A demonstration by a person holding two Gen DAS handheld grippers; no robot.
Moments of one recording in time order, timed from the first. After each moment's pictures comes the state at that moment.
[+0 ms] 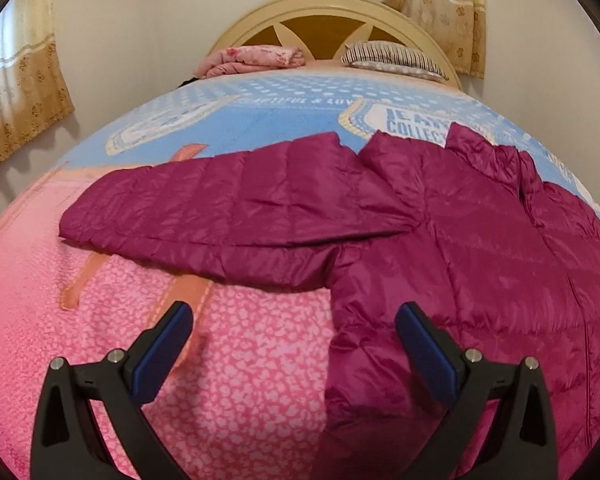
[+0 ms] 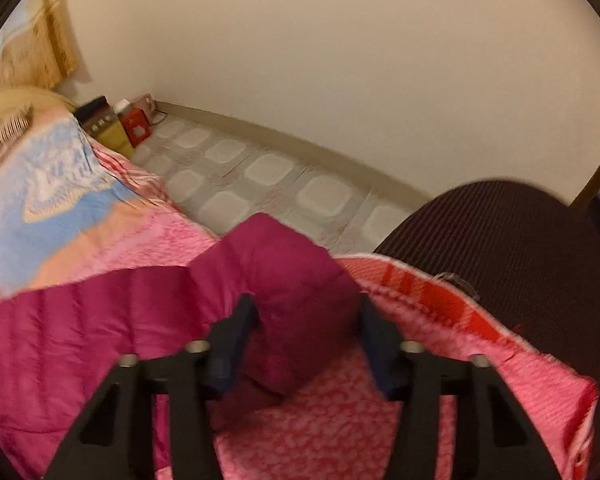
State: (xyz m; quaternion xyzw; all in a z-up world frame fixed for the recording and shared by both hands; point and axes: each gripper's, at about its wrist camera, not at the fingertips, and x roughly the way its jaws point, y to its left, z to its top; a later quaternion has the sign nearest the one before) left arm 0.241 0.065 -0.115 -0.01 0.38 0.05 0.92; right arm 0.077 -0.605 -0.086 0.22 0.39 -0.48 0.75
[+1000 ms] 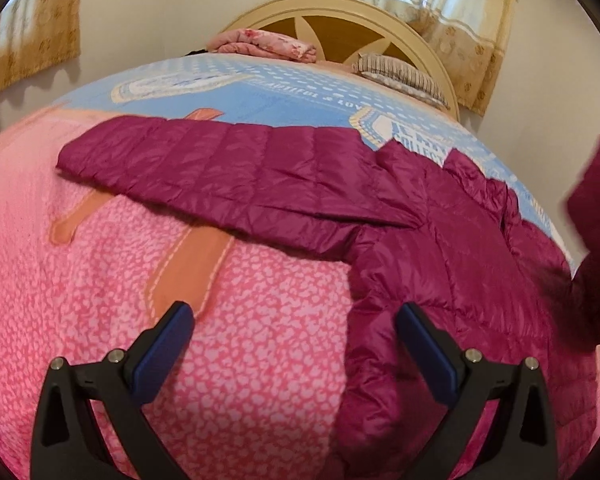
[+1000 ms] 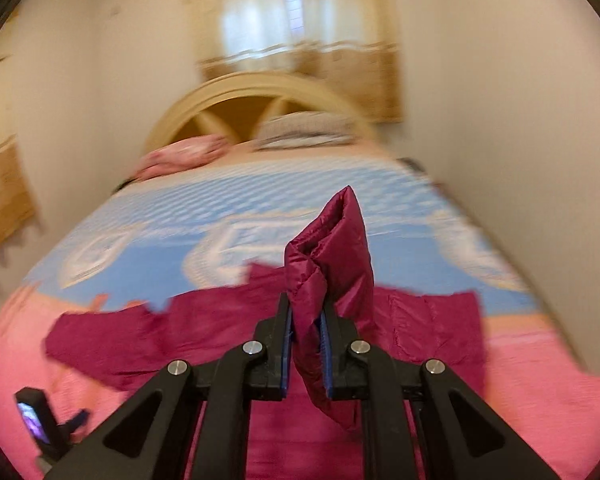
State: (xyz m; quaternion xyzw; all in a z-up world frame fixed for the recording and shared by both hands) left arm 0.218 0.109 -0.122 -0.14 0.38 0.02 0.92; right arm 0.201 -0.148 0.055 0.06 0.28 -0.01 0.96
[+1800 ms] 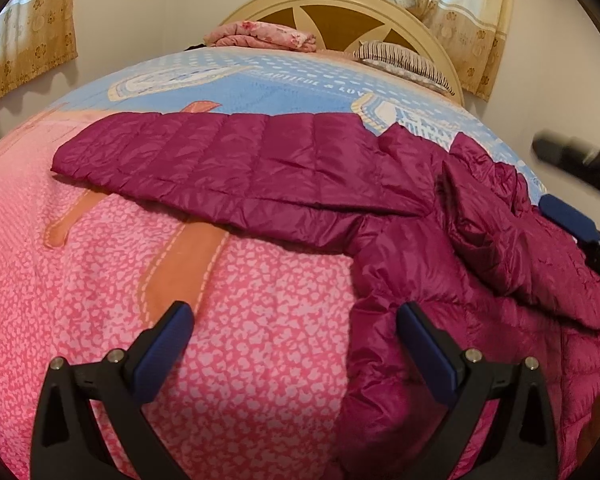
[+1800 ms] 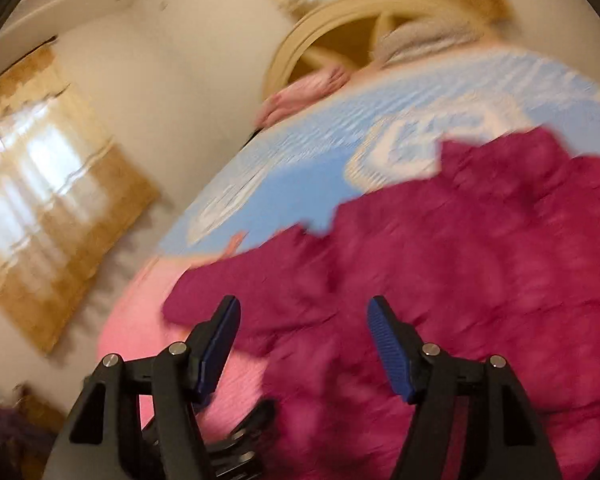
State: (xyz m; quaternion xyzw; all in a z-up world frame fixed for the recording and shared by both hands) left arm 0.233 0.100 -0.127 -0.10 0.40 0.03 0.91; right arm 0.255 -0.090 -0.054 0.18 0.34 0.15 0.91
